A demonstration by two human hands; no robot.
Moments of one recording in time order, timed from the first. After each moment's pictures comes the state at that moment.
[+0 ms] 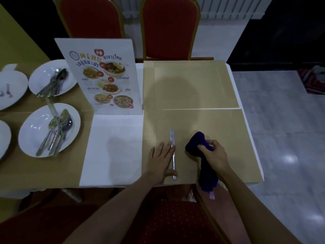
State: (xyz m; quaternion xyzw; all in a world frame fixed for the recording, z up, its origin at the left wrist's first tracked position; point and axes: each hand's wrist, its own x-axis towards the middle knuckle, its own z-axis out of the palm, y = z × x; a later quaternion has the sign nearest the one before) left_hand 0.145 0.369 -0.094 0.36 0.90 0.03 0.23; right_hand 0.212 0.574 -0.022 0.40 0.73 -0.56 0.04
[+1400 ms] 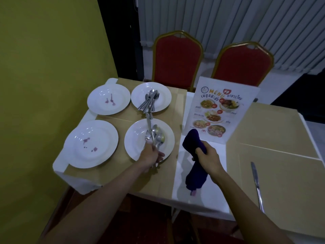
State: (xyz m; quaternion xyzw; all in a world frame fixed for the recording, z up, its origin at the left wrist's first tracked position) left_hand -0.012 0.031 0.000 -0.17 0.76 0.57 0.27; right_hand 0.055 0.233 0.064 0.22 0.80 -0.54 0.08
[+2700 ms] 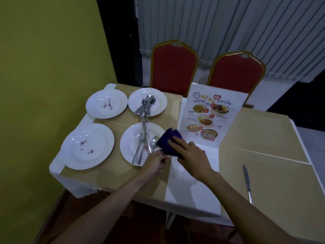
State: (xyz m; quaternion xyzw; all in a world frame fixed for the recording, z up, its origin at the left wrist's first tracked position) left_hand 0.042 0.060 0.064 -0.12 0.65 0.68 0.31; right_hand 0.051 0.233 0.063 -0.16 0.97 -0.15 -0.05
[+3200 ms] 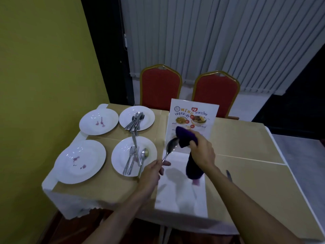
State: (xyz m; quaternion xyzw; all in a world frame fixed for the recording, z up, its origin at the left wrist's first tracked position) left_hand 0.096 0.090 0.115 -0.06 0.73 0.65 0.20; right_hand 0.059 0.283 0.125 0.13 0.94 -0.29 -0.15
